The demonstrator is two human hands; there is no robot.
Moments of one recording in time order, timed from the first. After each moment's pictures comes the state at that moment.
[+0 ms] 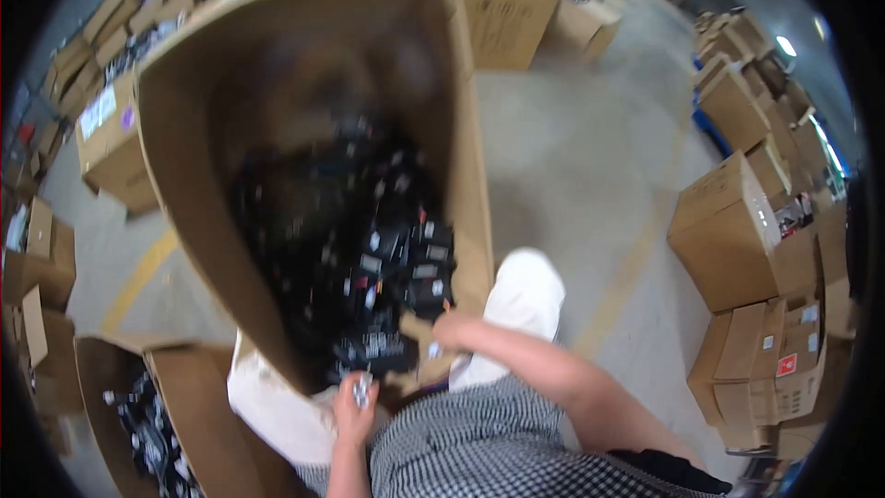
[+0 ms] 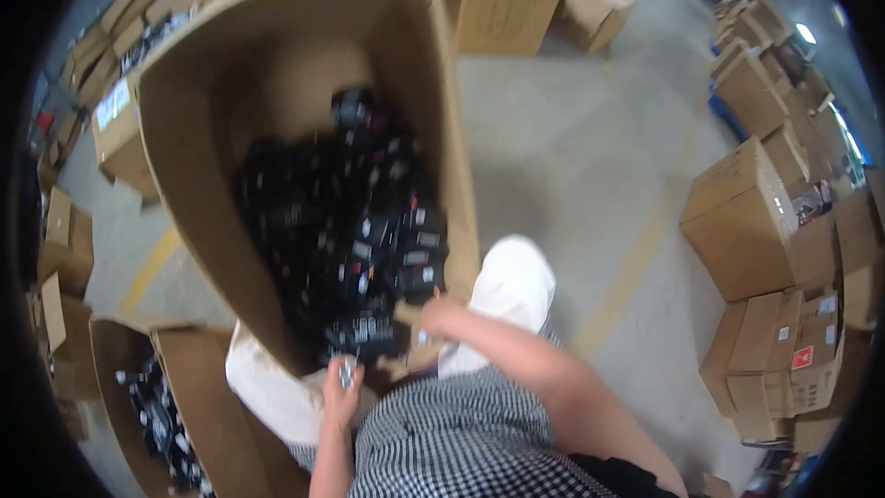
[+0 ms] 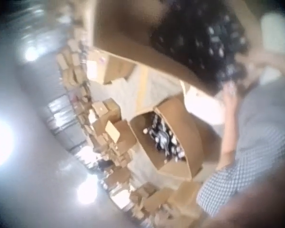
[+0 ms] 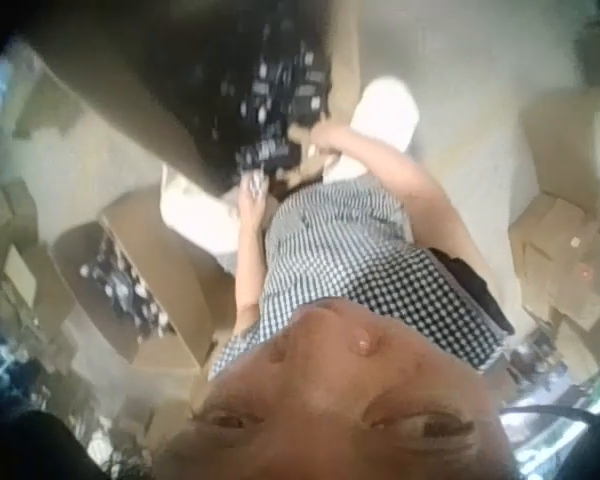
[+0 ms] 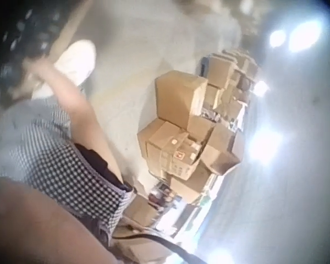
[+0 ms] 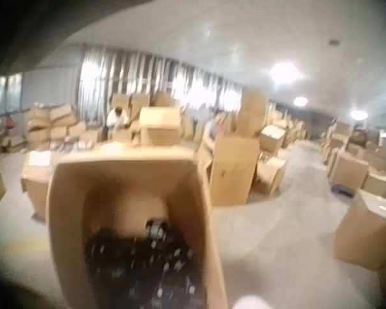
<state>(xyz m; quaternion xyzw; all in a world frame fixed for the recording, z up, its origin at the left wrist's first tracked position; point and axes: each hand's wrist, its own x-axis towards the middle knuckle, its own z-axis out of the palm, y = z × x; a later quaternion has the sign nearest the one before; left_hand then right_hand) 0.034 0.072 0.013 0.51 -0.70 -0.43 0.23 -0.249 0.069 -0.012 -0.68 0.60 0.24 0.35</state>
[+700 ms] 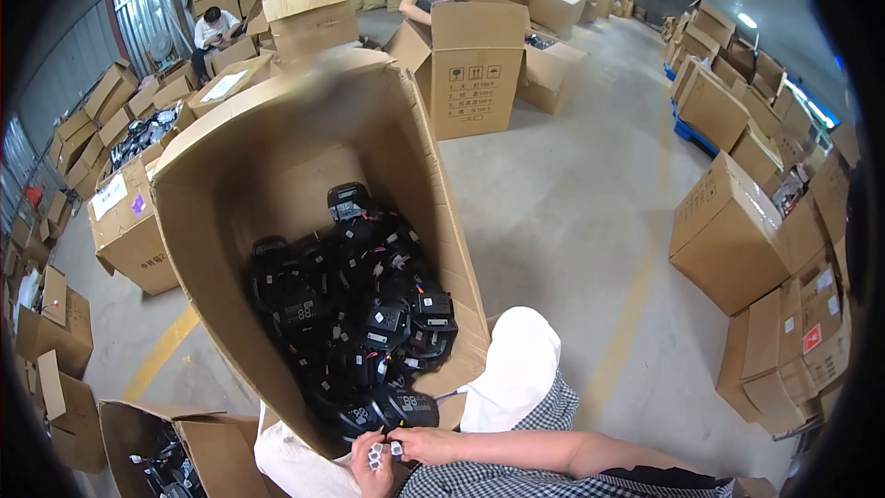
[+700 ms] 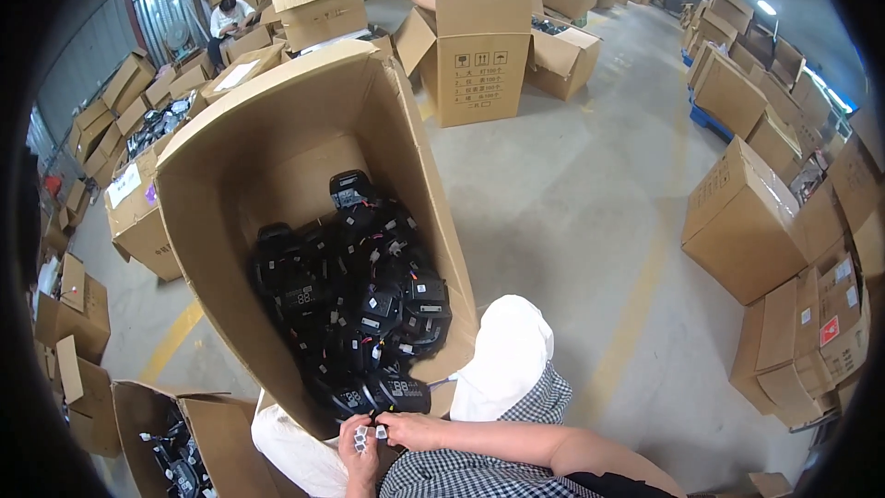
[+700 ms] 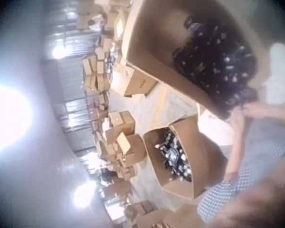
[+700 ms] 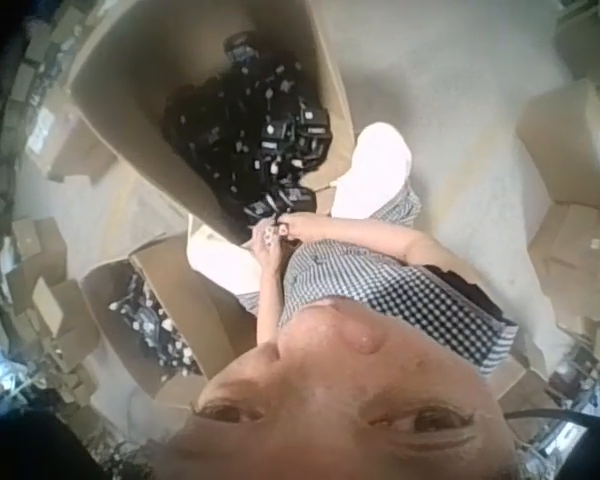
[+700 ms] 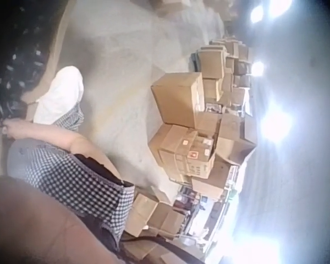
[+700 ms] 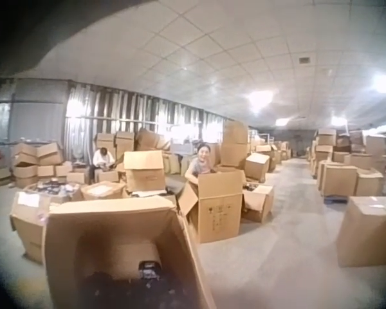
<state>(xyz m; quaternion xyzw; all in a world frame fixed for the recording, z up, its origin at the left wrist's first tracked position) 0.019 0.075 0.053 0.44 -0.67 -0.45 0.39 -0.147 0.108 0.042 -0.76 0.48 -0.17 0.41</state>
